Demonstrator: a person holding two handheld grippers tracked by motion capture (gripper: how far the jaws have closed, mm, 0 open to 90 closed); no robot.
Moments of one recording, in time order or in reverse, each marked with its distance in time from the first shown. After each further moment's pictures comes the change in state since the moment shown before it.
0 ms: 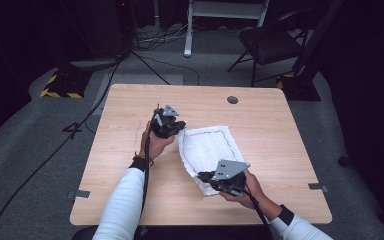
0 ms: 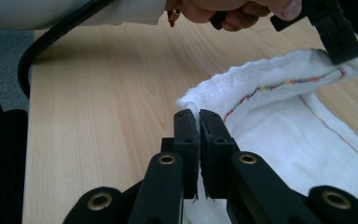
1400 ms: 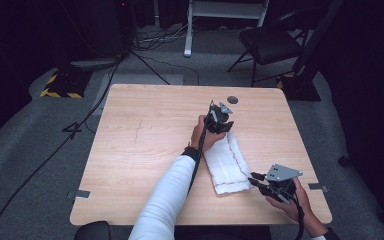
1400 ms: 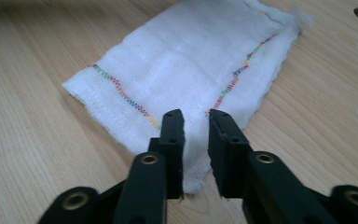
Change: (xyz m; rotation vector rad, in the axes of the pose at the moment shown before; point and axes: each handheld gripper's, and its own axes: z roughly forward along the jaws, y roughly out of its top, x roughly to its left) left arm -0.085 0.063 0.116 0.024 -0.013 0.075; right arm -0.029 -0.102 -0.083 0.154 -0.252 0.223
